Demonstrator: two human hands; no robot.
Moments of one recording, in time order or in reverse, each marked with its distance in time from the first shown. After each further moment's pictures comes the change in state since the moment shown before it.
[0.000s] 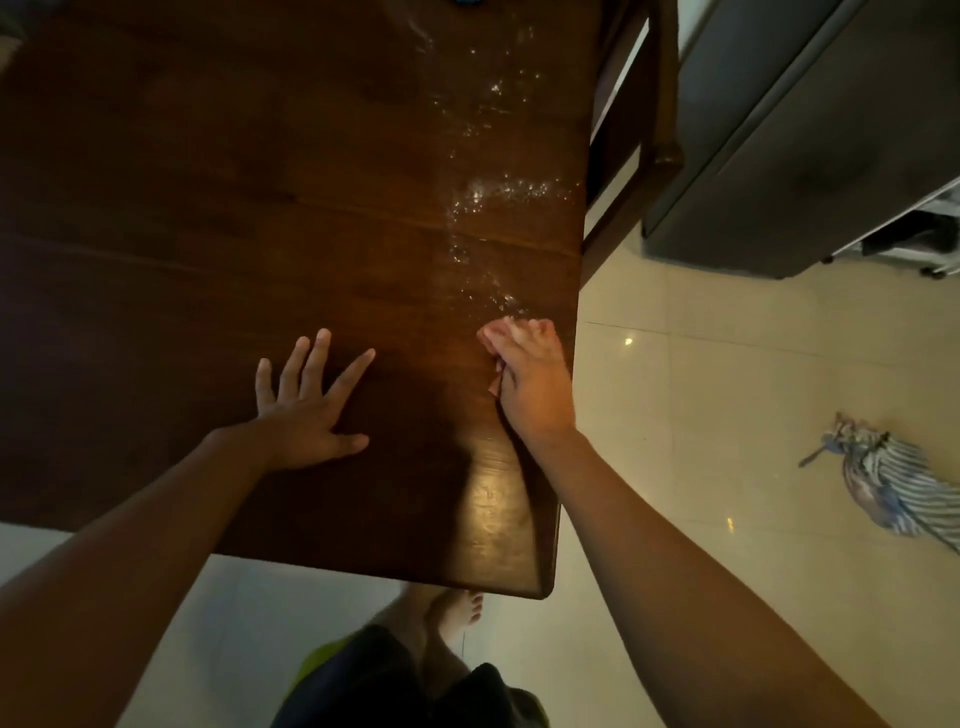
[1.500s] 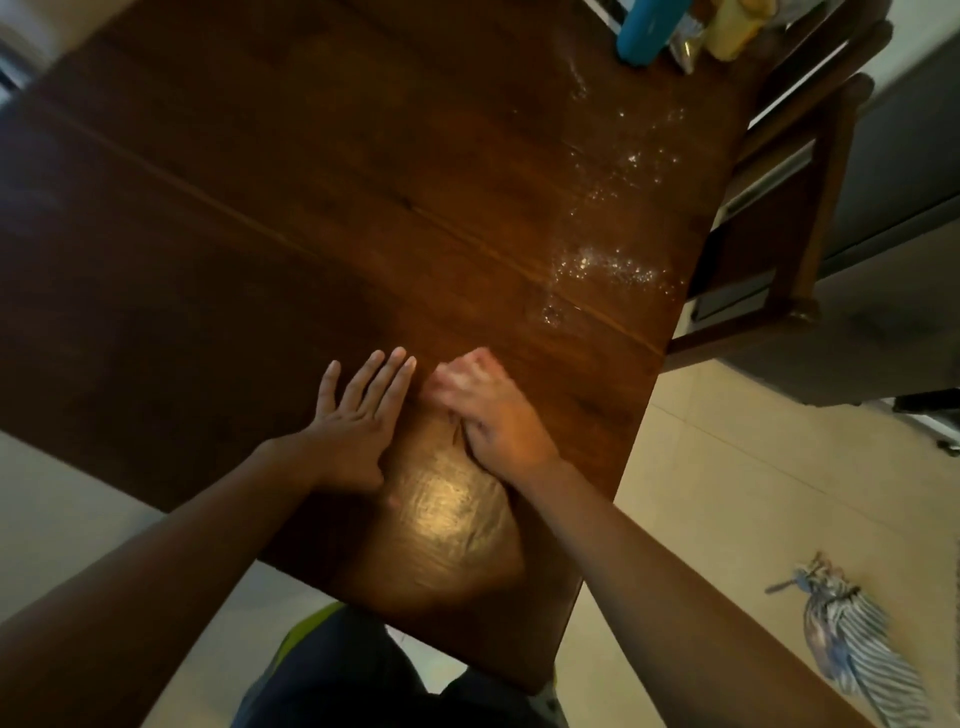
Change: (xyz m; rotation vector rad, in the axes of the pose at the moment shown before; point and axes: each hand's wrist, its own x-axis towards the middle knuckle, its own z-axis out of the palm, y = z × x) left_hand -0.002 -0.007 0.001 -0.207 0.028 0.040; right_hand 0.060 -0.062 0.037 0.047 -0.477 -0.538
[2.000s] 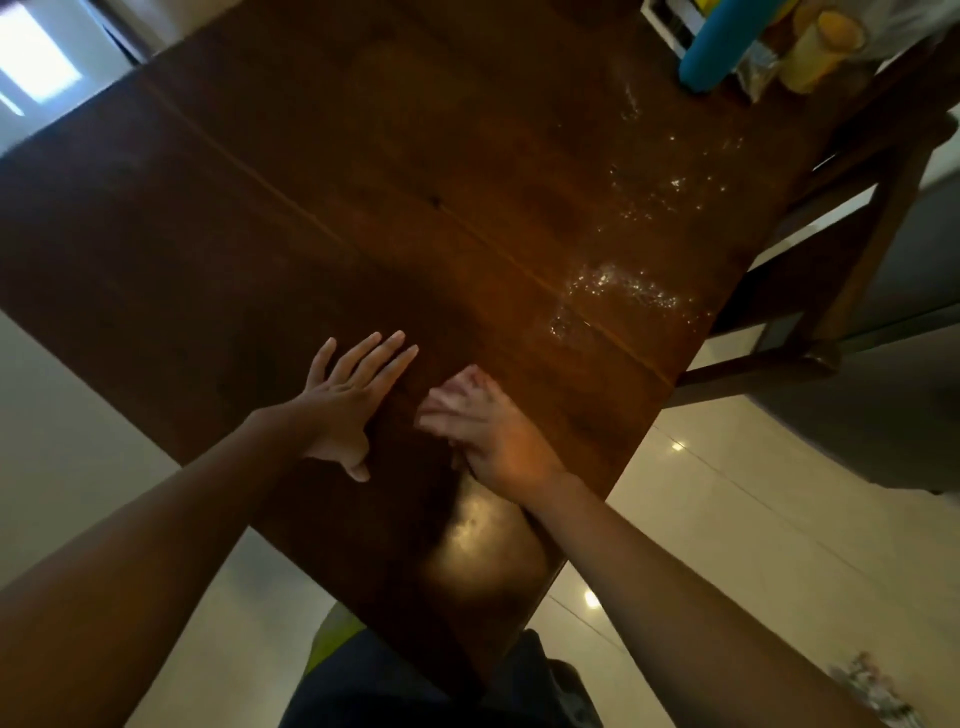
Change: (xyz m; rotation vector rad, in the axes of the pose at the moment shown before) left_hand -0.003 0.022 -0.003 -0.055 0.082 -0.211; right_hand -0.021 0.028 -0.016 0.060 -0.168 -0.259
